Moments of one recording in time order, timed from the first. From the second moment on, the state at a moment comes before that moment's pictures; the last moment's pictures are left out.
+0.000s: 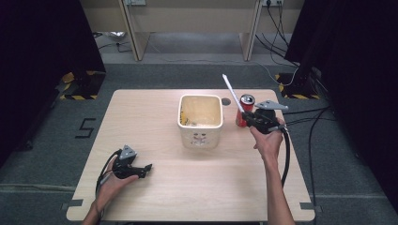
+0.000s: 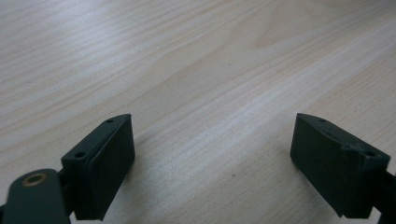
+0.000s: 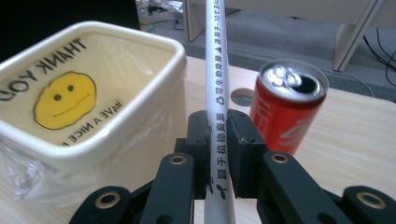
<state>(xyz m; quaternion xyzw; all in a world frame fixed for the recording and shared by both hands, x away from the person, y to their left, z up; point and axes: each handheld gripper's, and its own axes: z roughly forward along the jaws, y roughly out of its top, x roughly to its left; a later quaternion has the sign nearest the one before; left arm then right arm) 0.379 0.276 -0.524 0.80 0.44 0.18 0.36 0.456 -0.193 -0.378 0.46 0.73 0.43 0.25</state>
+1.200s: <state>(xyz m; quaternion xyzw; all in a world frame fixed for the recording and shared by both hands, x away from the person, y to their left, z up) 0.379 0.276 -0.524 0.80 0.44 0.18 0.36 0.494 -0.112 -0.336 0.40 0.76 0.46 0.22</state>
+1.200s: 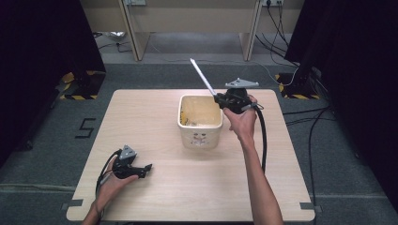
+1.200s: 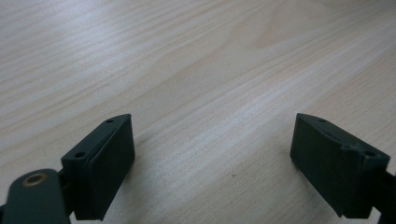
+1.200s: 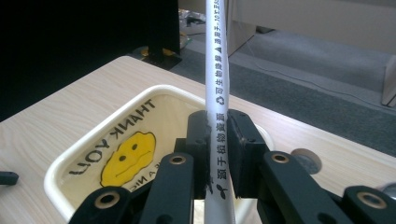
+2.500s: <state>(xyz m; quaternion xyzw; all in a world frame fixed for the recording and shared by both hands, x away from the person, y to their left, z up) 0.379 0.276 -0.524 0.80 0.44 0.18 0.36 0.526 -0.054 -0.370 0.40 0.79 0.44 0.16</state>
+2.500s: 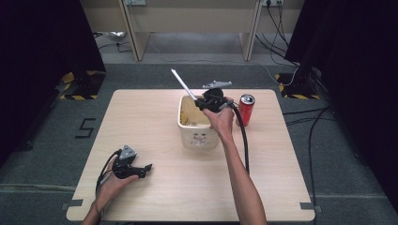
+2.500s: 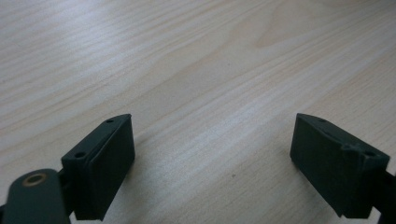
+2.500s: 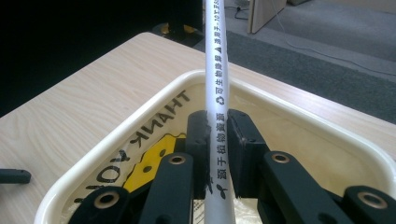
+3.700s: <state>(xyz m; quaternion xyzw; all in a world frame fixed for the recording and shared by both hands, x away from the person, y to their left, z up) 0.379 0.276 -0.524 0.80 0.44 0.18 0.36 0.529 -0.058 -0.369 0.42 0.79 0.43 0.16</state>
